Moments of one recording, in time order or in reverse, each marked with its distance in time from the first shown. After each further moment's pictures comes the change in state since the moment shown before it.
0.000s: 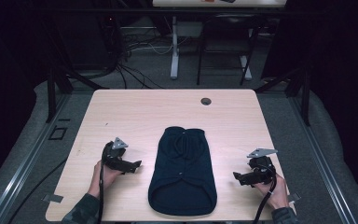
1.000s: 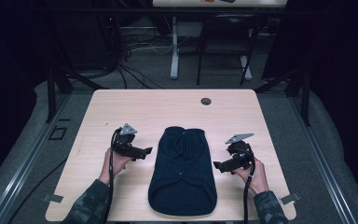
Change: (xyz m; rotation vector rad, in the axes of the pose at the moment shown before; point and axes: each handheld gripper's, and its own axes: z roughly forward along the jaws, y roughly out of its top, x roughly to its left) left arm -0.013 0.056 0.007 -0.078 -0.056 0.015; right arm 0.027 0.067 0.031 0.011 0.105 -0.038
